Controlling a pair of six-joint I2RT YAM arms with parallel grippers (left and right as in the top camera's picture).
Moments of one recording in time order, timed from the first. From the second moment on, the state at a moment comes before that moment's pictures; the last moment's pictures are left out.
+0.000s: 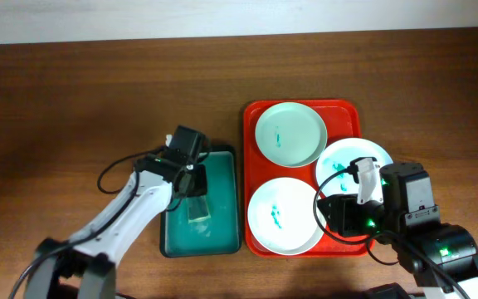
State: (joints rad) left arm -0.39 1.59 0.94 -0.66 -0.08 -0.45; right arm 0.21 0.82 0.88 -1.02 -0.31 0.27
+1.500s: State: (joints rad) left arm -0.84 1.94 1.19 -0.47 0.39 -0.53; right arm 0.09 1.55 0.71 -0.68 -0.33 0.32
